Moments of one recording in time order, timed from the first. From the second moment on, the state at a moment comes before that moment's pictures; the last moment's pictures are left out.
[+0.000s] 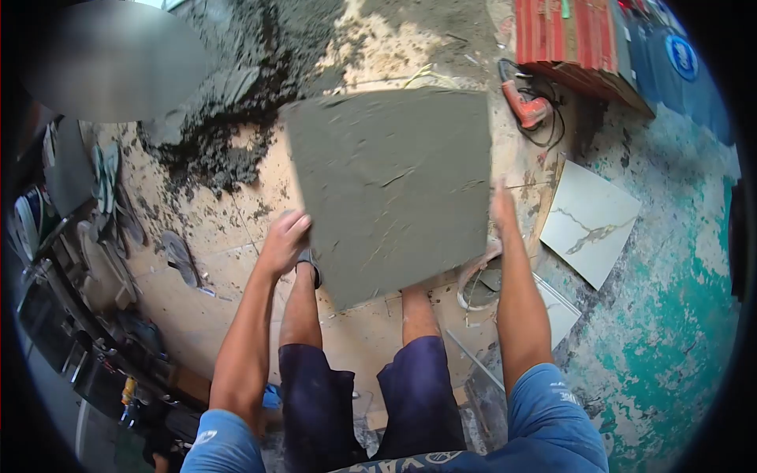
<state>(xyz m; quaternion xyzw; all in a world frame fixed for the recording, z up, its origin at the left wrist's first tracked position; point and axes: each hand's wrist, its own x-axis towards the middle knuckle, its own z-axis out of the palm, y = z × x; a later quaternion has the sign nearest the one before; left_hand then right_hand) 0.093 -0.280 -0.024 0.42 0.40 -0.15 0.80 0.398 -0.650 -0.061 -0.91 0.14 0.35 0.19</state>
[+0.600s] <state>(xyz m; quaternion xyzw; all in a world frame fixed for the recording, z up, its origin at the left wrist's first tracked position) 0.137 -0.360 0.202 0.64 0.51 0.02 0.58 0.402 -0.553 -0.074 -0.74 0.03 0.60 0.32</state>
